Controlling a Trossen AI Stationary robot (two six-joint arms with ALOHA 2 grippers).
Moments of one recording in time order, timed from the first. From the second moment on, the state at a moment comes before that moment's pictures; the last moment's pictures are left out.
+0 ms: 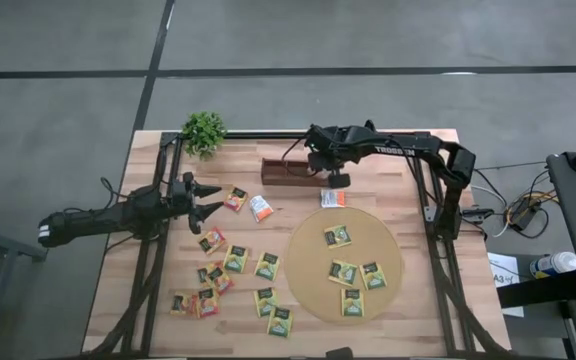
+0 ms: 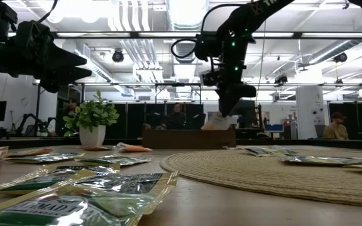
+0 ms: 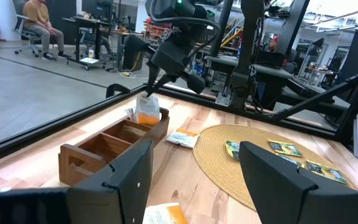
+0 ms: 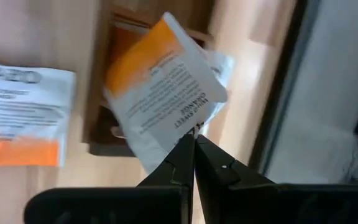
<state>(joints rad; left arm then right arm) 0.15 0.11 0.01 0.04 -0.12 -0.19 -0.42 1.87 1.45 -0.85 0.26 -0.65</state>
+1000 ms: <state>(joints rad) 0.15 0.11 0.01 0.04 -0.12 -0.19 -0.38 1.87 1.45 -0.83 0.41 -1.26</state>
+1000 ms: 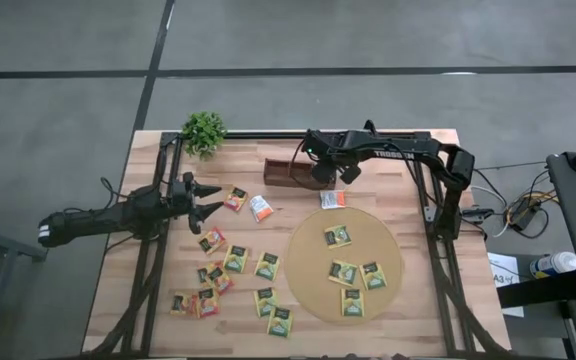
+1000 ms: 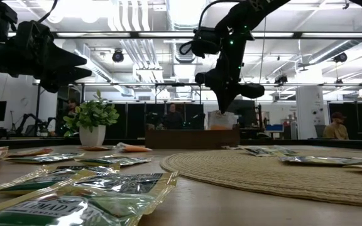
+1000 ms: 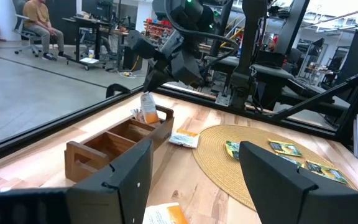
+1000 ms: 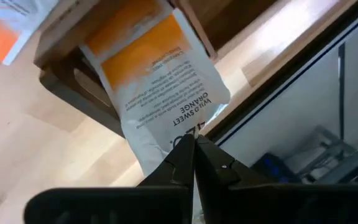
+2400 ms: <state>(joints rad) 0.15 0.11 0.01 0.04 -0.12 -0.19 -0.37 1.86 1.45 -0.83 0.24 -0.88</state>
